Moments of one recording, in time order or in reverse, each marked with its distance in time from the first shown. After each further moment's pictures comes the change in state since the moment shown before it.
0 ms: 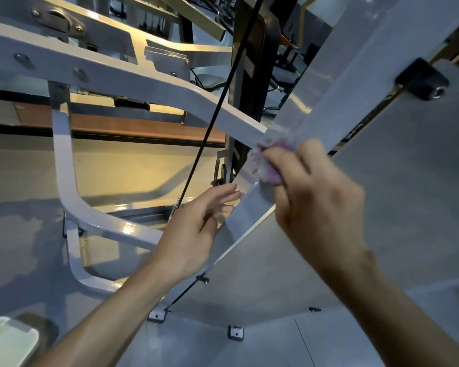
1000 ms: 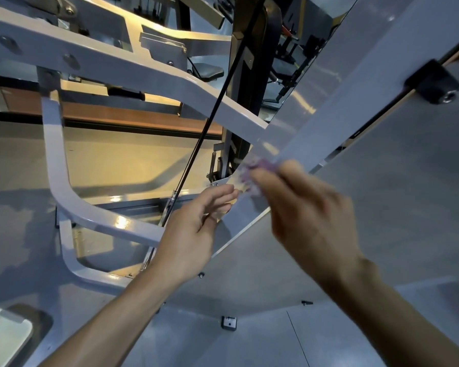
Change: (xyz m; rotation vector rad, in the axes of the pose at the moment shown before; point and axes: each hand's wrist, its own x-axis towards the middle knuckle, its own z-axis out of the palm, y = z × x) left_hand -0.001 0.002 0.010 -0.103 0.057 -0.048; right_hand -0.013 0.010 0.005 0.007 -0.073 -0.163
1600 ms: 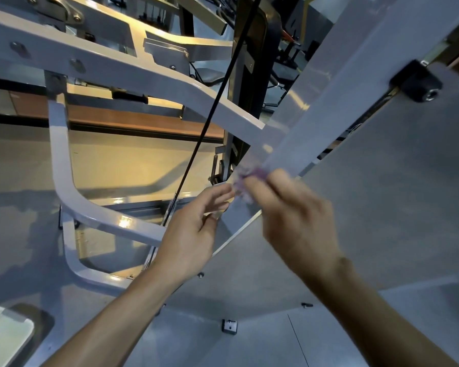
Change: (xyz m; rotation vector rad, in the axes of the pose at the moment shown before) left_hand -0.006 0.003 0.005 0.044 0.017 0.003; right_hand -0.012 -0.001 0.017 0.018 -0.017 -0.018
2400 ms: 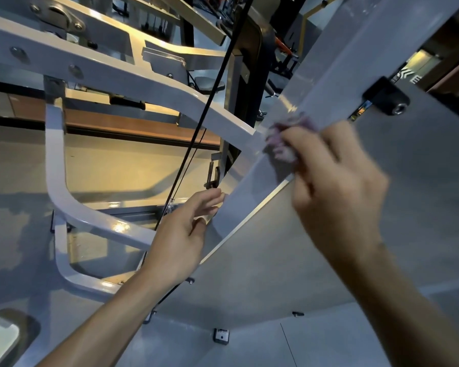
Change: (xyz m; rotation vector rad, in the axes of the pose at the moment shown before) left_hand -0.004 0.006 0.005 0.055 0.043 -0.011; right_hand 0.032 0.027 -0.053 0.021 0.285 0.140
